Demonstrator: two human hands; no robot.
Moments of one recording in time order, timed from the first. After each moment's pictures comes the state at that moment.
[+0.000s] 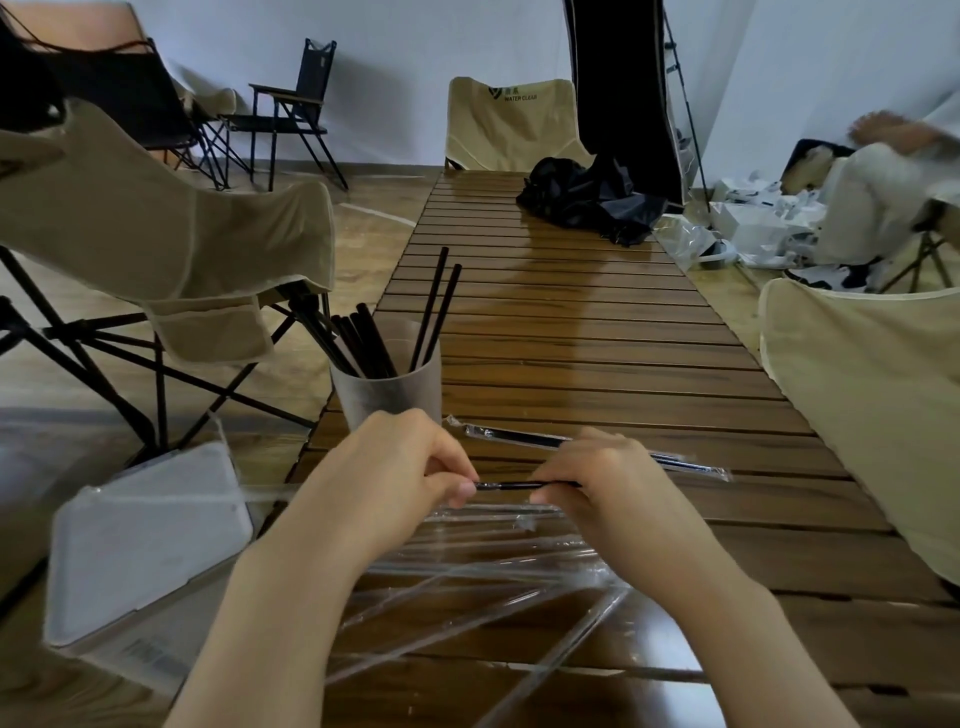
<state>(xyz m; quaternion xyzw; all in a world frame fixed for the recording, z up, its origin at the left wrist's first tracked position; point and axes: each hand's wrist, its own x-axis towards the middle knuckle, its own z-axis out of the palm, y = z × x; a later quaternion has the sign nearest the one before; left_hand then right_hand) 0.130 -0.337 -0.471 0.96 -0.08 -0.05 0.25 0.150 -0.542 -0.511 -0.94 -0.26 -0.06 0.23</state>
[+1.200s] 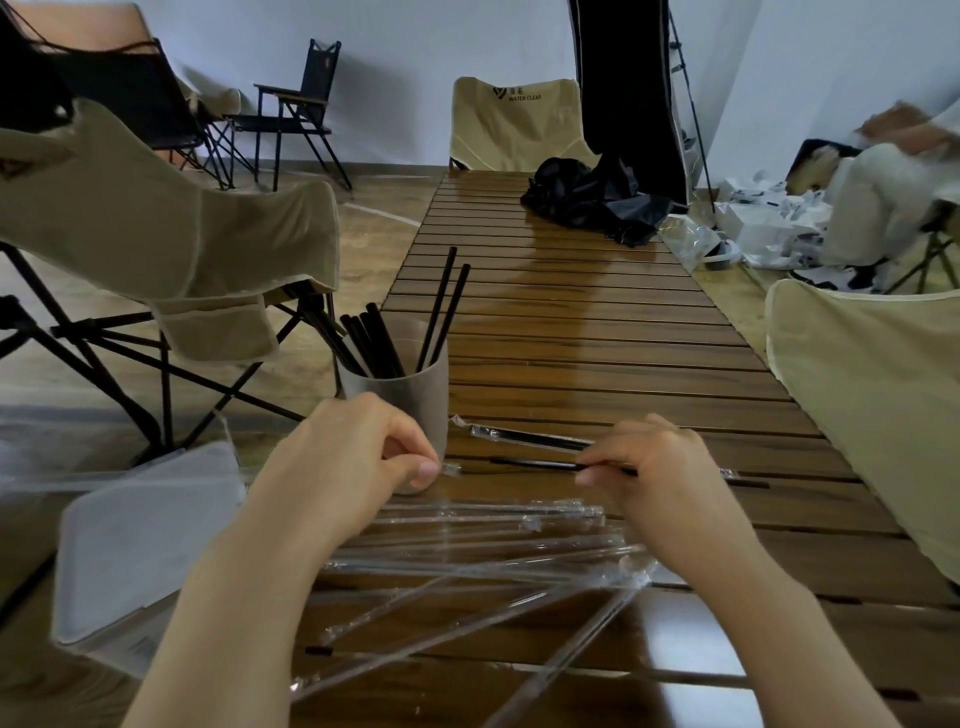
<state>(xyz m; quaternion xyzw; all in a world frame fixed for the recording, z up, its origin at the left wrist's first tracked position) 0.132 -0.307 -0.473 0.97 -0.04 -0.01 0.25 0.152 -0.558 -0.506 -0.94 -0.17 -0.13 0.25</state>
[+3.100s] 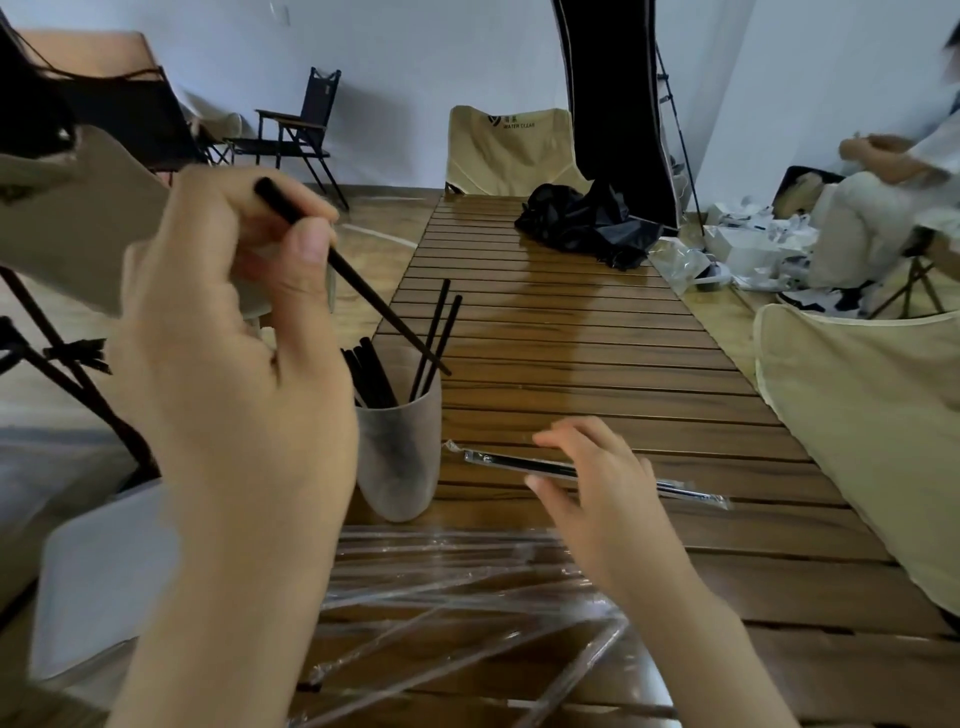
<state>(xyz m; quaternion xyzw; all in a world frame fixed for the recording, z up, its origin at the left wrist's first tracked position) 0.113 -0.326 -0.395 0.76 -0.05 0.54 0.35 0.152 -0.524 -0.503 -0.95 -0.13 -0.11 0.26</state>
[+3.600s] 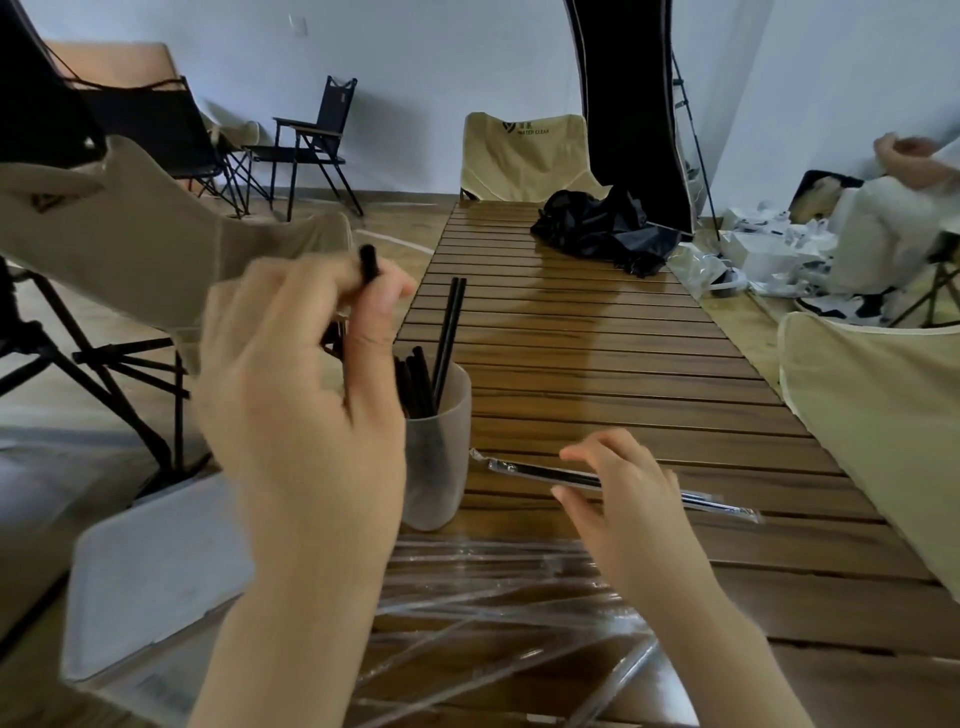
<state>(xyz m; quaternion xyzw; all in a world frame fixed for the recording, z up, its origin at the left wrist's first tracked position) 0.116 -0.325 -0.409 0.79 -0.02 0.54 0.29 0.158 -0.518 -0.512 -0.96 -0.12 -0.12 0.24</state>
